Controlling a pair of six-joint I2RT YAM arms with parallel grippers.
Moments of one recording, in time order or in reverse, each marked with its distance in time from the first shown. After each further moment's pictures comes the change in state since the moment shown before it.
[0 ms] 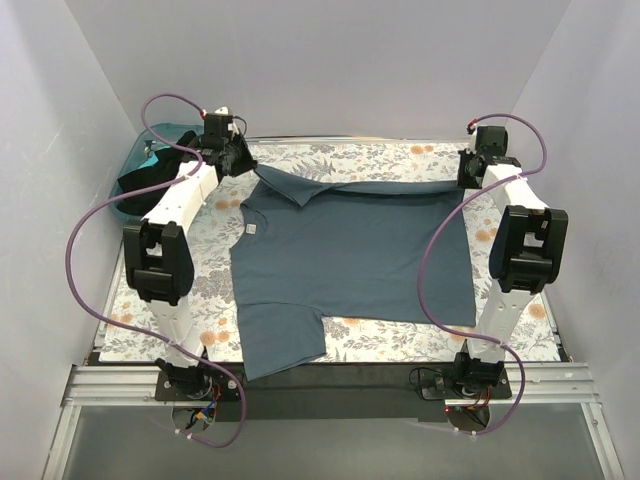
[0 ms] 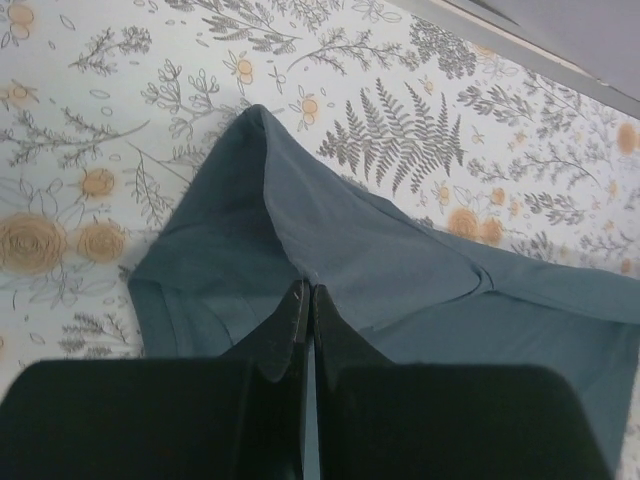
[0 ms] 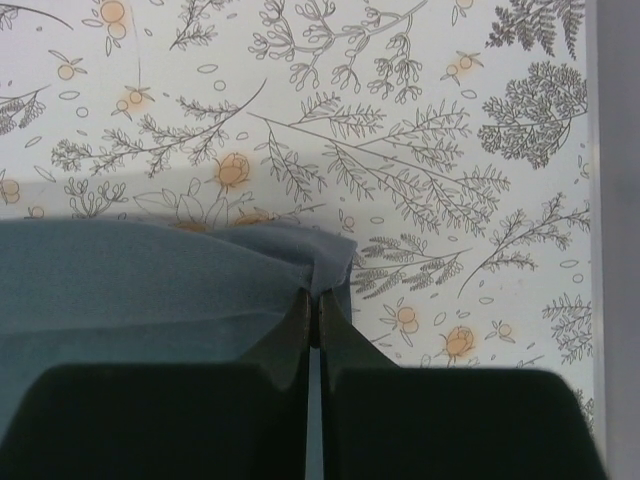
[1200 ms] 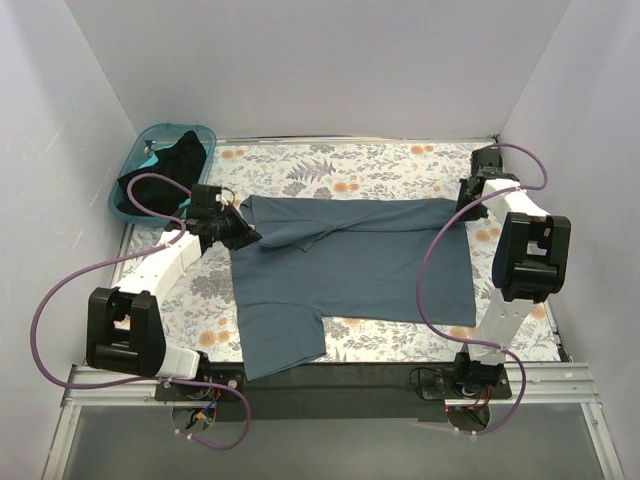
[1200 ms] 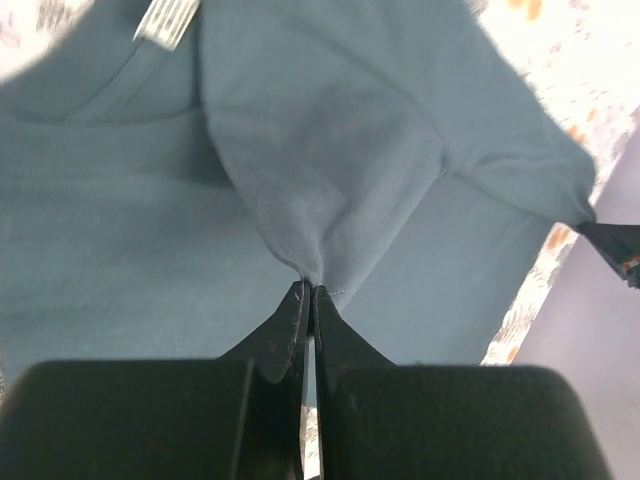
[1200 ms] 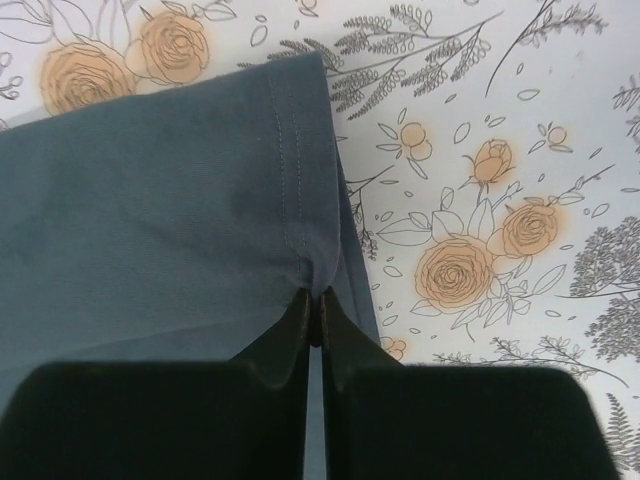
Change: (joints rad) left arm 0.000 -0.541 -0.713 -0.009 0.218 -0.320; right arm 0.000 -0.093 -0.186 -0.150 0.070 0.150
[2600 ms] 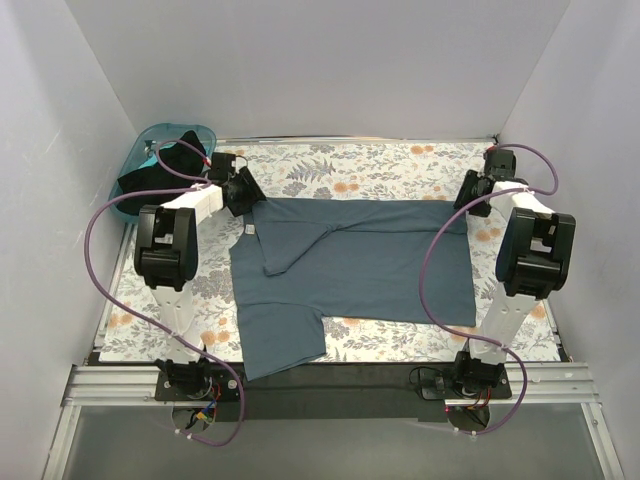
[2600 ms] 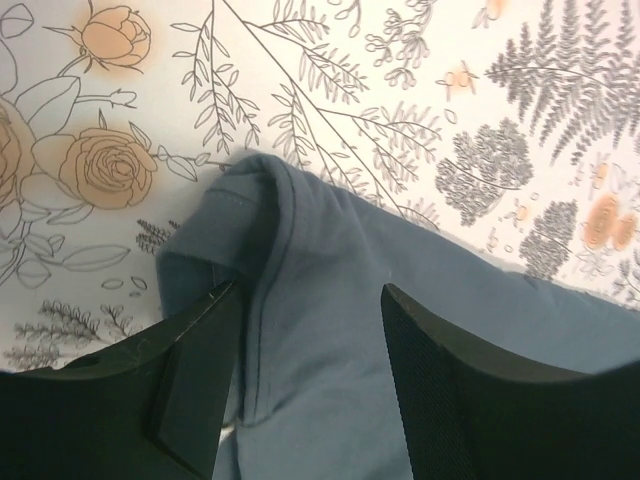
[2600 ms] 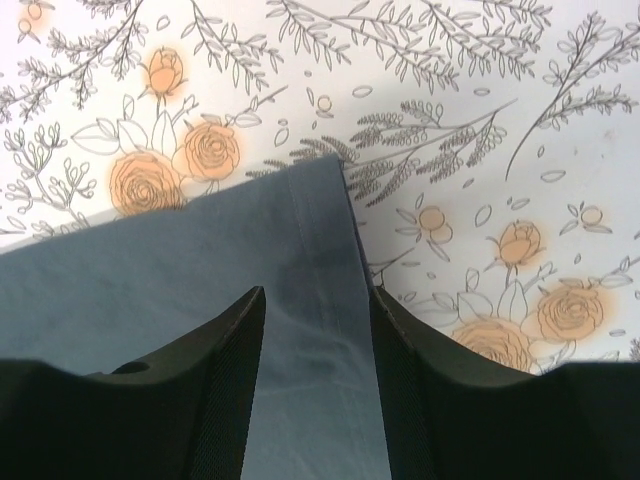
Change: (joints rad) left arm 0.045 0.631 0.428 0.192 -0.134 0.172; right arm -0.070 0.033 -0.029 0.168 -0.145 0.095
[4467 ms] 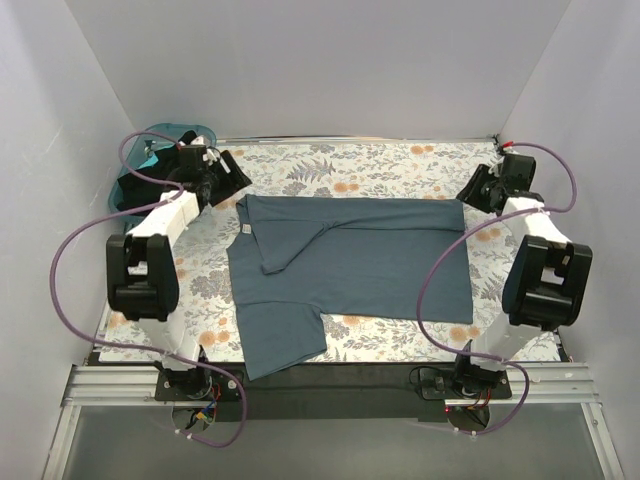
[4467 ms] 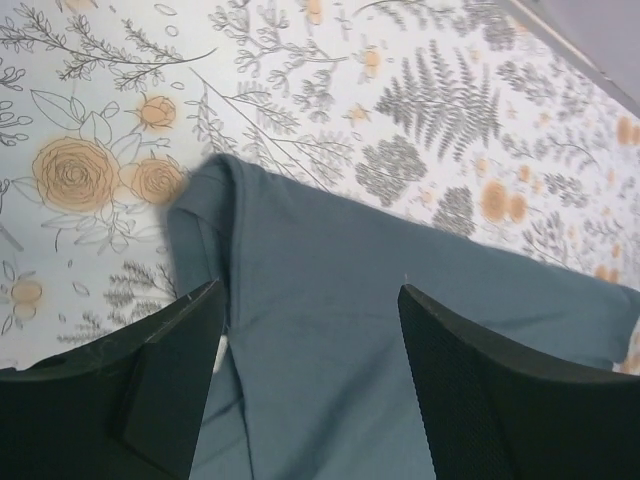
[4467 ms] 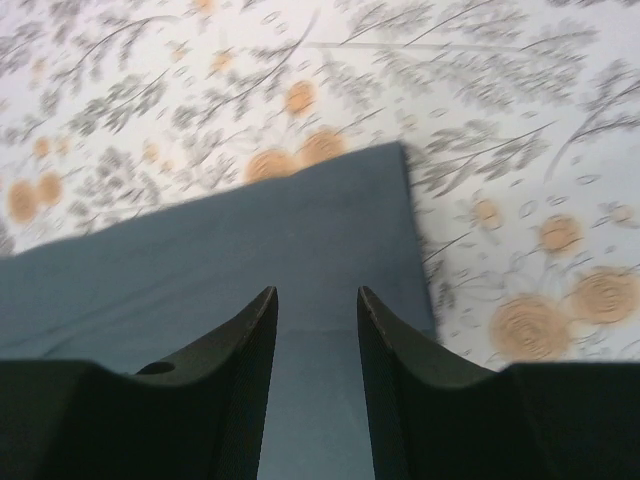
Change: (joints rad) left arm 0.080 -0.233 -0.112 0.061 0.079 0.095; right arm -0.045 -0.208 -0.156 0.157 -0.182 0.063
